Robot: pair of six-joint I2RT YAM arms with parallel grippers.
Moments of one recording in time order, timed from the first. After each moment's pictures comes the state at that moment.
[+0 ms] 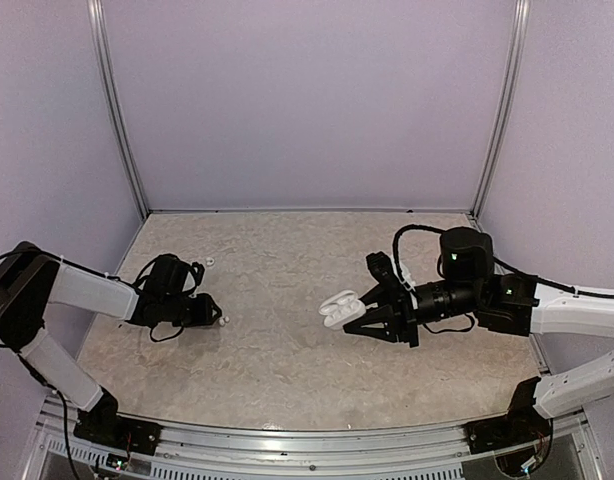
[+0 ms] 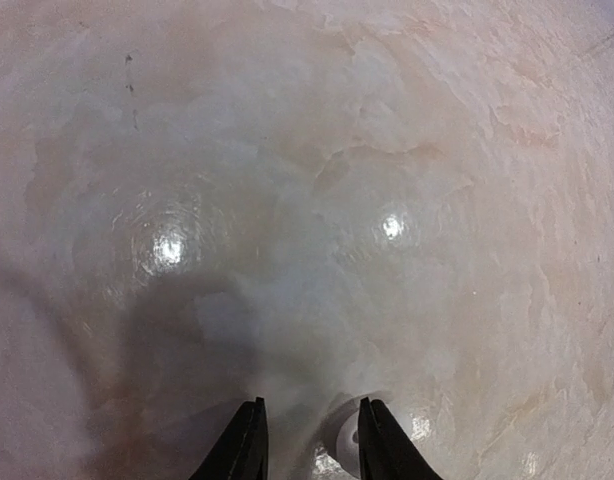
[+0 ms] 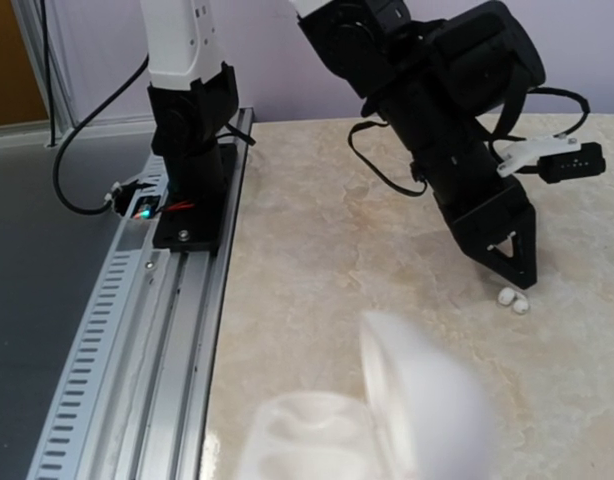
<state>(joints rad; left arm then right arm) -0.43 1.55 0.57 0.13 0.08 -0.45 0.94 1.12 0.74 0.08 -0.64 -0.17</state>
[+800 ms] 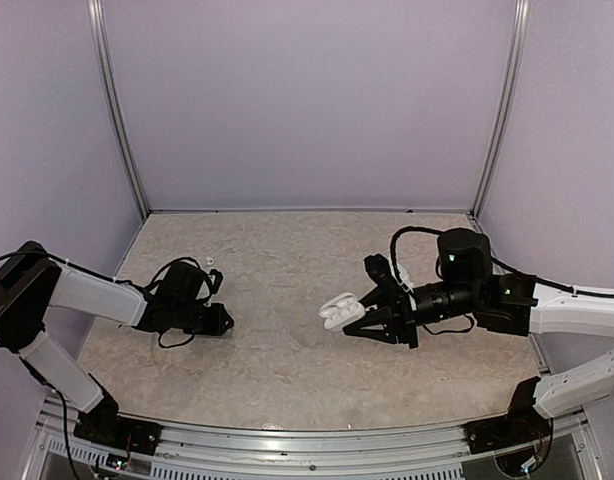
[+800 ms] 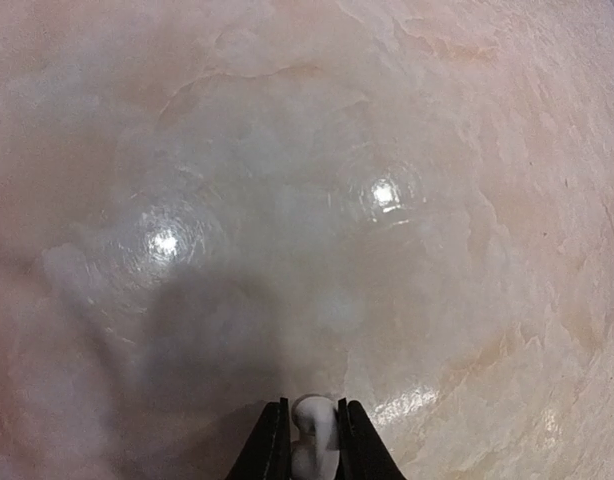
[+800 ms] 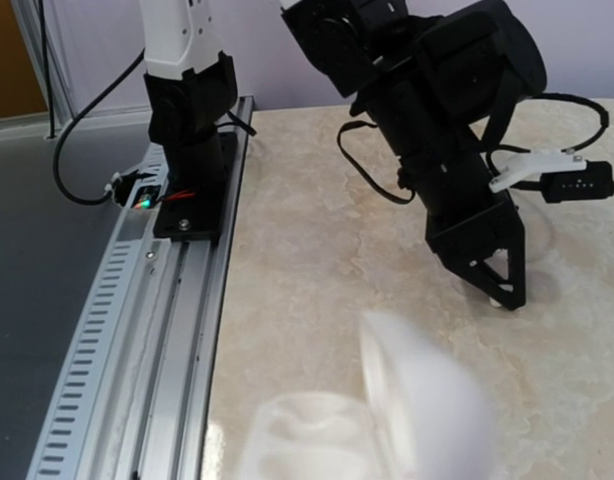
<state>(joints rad) -0.56 1.56 0.58 0.11 0.08 -0.44 0.93 1.13 0.74 0.06 -0.64 -0.17</state>
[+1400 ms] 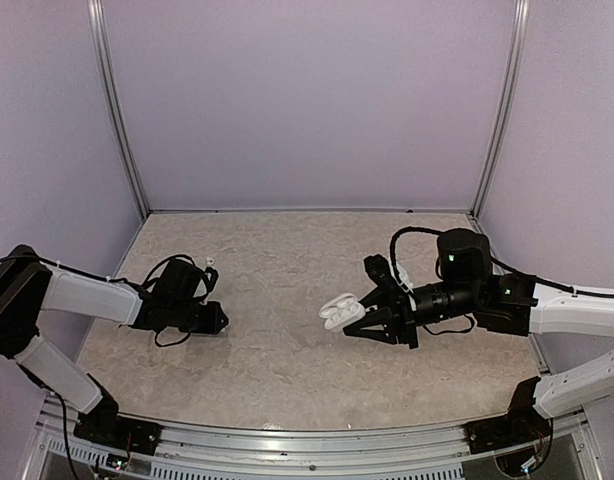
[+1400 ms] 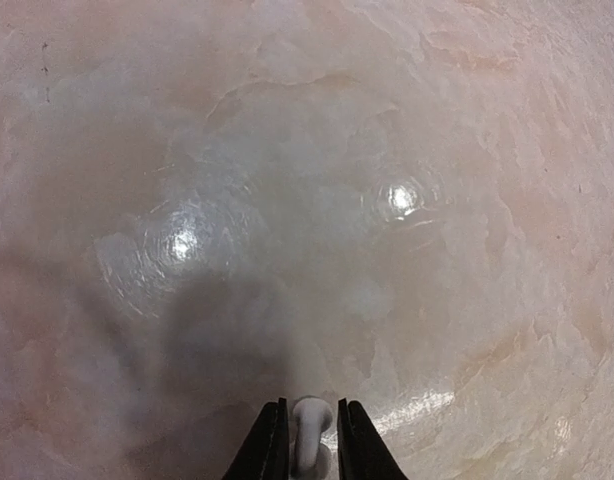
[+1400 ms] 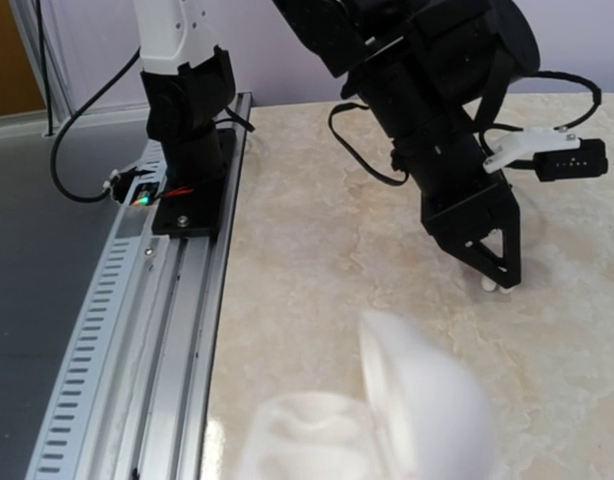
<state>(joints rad) -0.56 1.51 0.58 0.04 0.03 -0.44 0.93 1.13 0.74 0.06 -0.63 -0.17</state>
